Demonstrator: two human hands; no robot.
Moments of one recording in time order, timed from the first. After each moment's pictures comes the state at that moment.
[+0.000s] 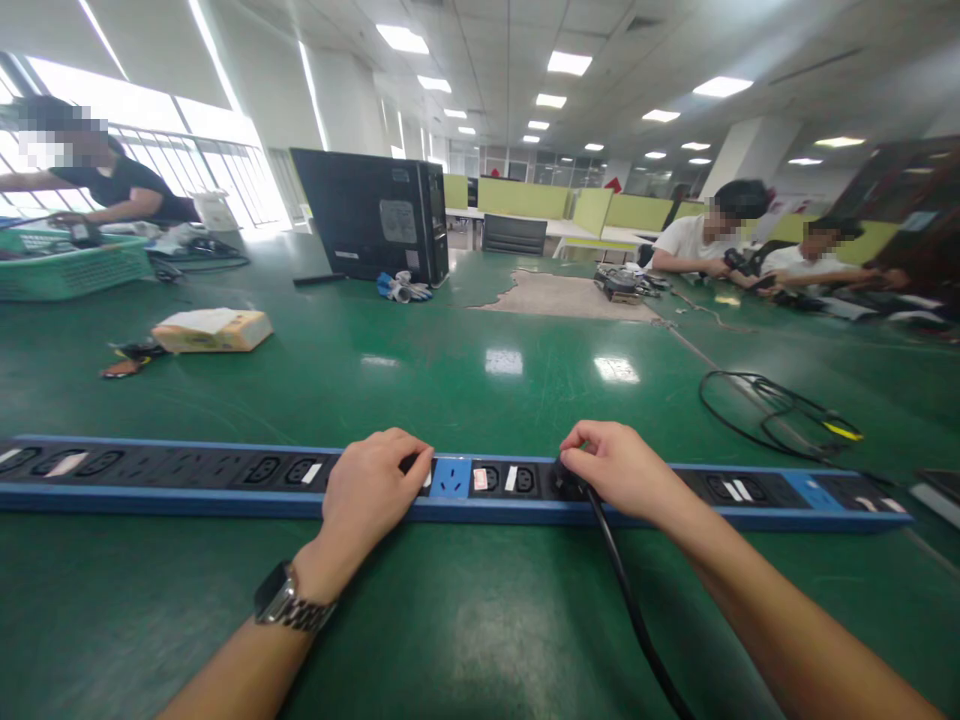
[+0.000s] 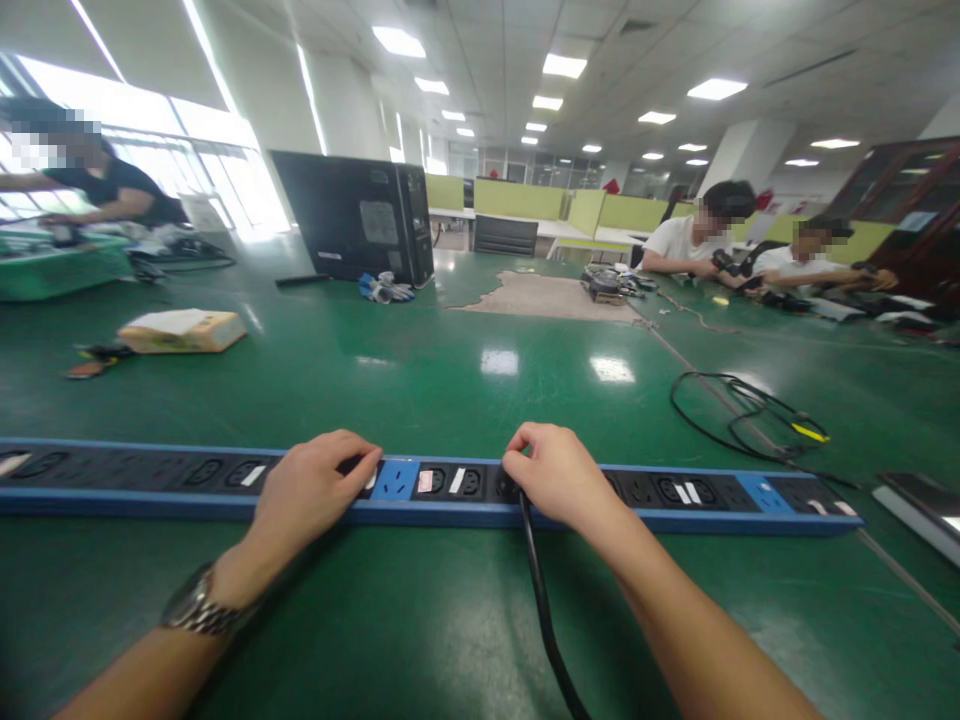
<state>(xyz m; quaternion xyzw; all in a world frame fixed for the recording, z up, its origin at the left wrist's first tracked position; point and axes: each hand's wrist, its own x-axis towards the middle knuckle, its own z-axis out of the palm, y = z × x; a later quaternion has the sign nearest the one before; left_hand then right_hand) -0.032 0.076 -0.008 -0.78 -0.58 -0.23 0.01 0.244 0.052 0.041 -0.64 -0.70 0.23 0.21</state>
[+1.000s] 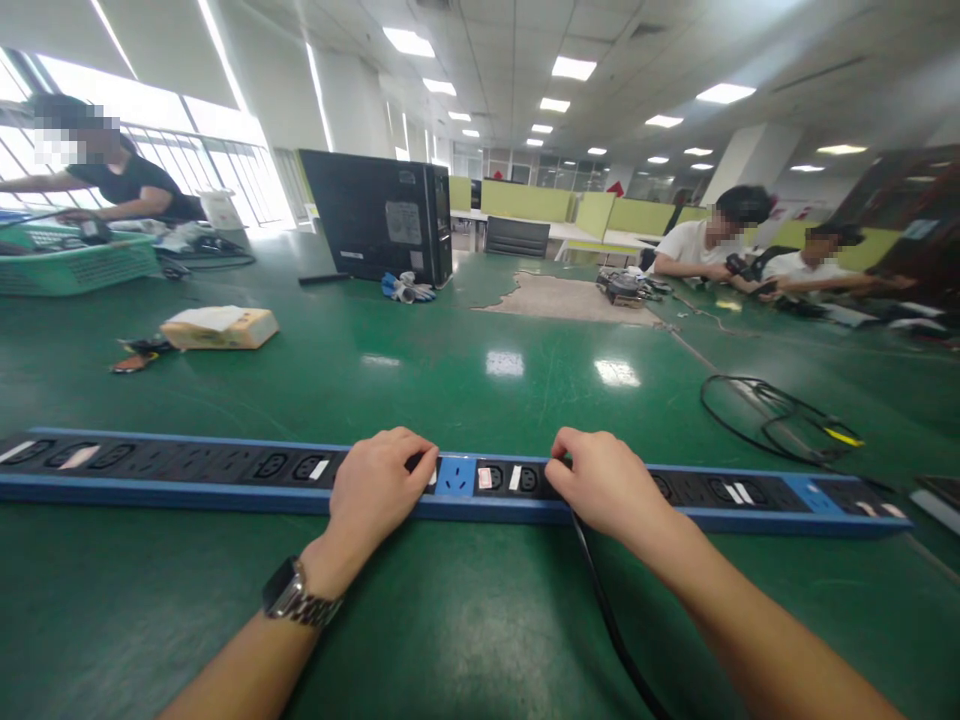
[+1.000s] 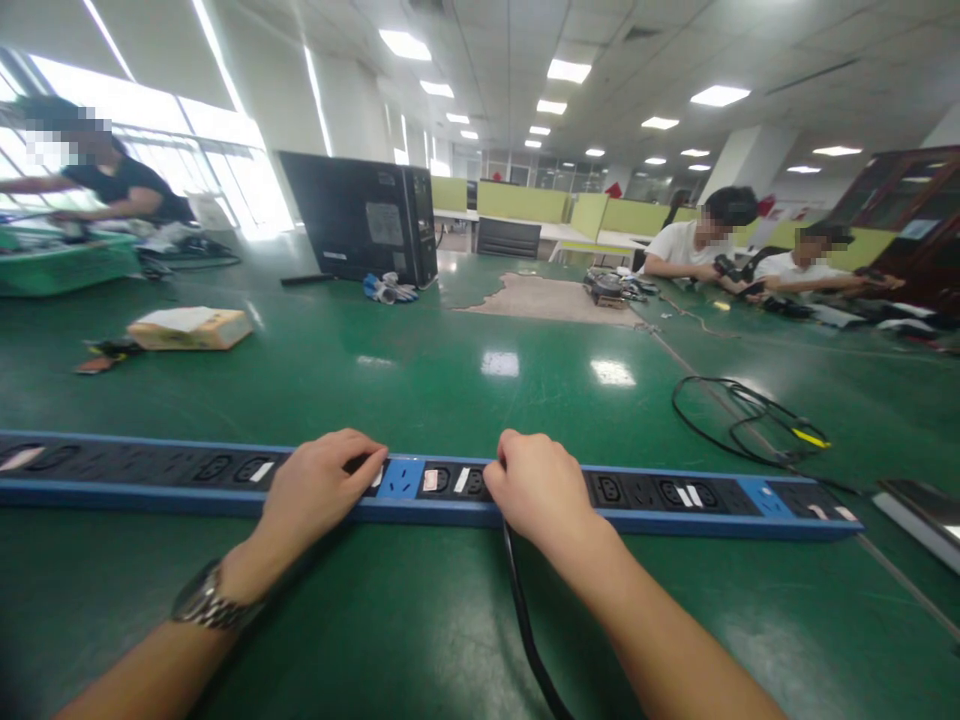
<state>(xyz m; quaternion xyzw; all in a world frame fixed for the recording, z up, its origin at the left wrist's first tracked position) -0.032 0.073 -0.006 -0.78 -0.58 -0.24 0.01 0.212 0.042 0.048 -0.70 -0.71 0.06 0.07</state>
